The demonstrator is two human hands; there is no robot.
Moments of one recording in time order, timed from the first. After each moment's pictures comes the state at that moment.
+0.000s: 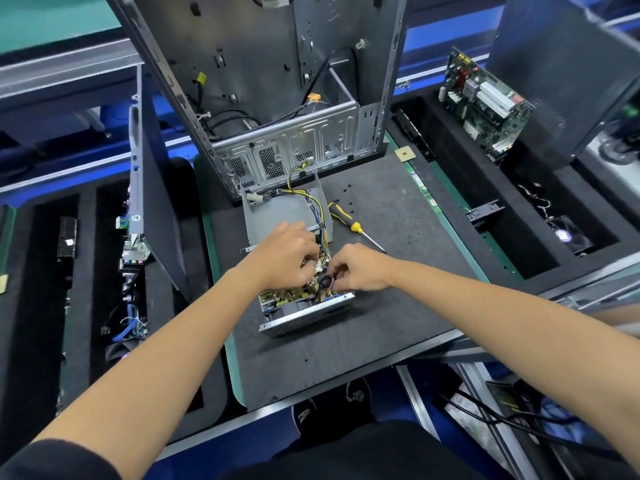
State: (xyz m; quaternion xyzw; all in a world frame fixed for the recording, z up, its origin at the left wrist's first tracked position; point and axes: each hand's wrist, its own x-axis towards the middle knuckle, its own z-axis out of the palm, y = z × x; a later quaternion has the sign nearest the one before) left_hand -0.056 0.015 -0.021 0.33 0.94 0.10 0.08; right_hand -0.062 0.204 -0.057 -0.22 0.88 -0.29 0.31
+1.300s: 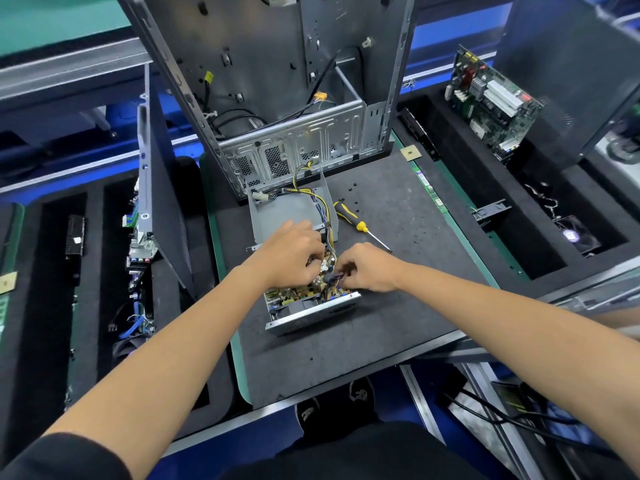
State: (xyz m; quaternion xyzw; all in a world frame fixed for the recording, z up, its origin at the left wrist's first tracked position) left_hand -0.058 0.014 -0.021 0.33 0.93 0.09 0.09; right_hand -0.059 0.206 -0.058 -0.24 0.90 -0.28 0.22
